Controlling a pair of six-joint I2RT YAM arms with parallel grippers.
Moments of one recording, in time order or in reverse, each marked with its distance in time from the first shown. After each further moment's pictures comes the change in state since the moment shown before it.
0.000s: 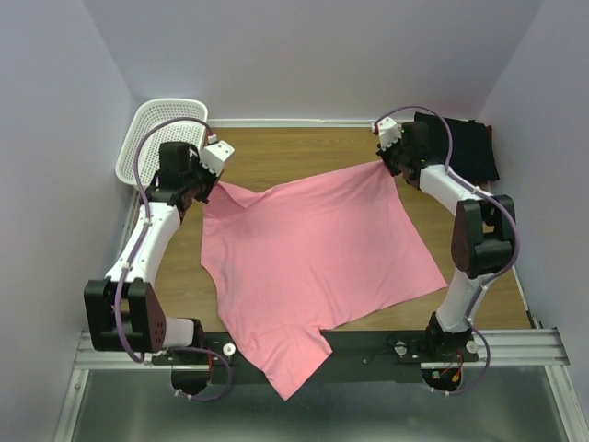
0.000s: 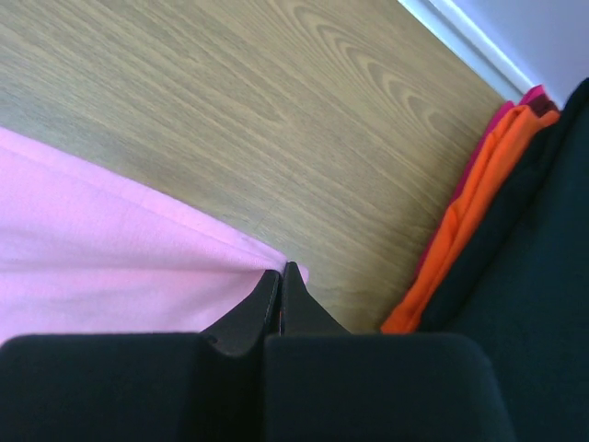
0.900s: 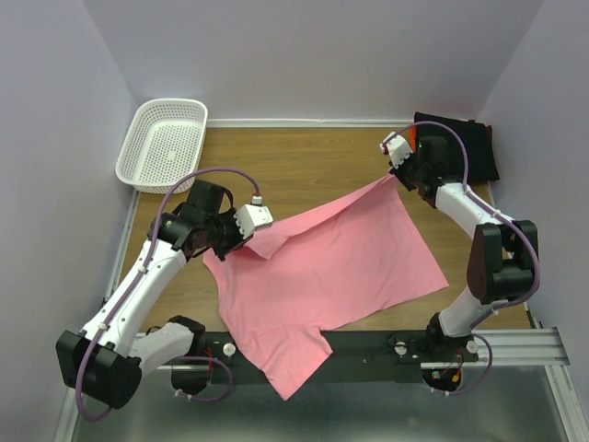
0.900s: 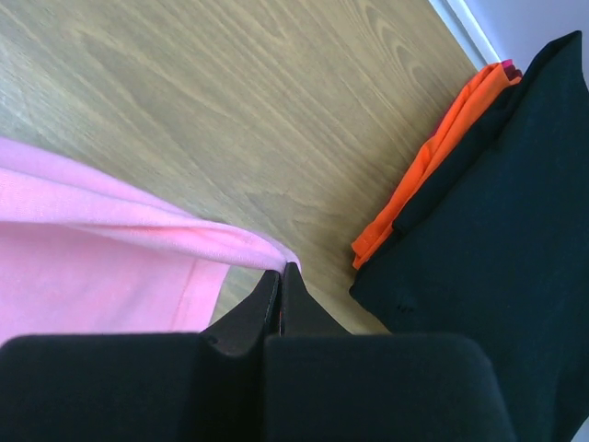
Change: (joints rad) left arm -0.354 -0.324 -0.095 -0.552 0.113 0.131; right arm -0.058 -0.235 -0.237 -0.005 -0.057 -0.207
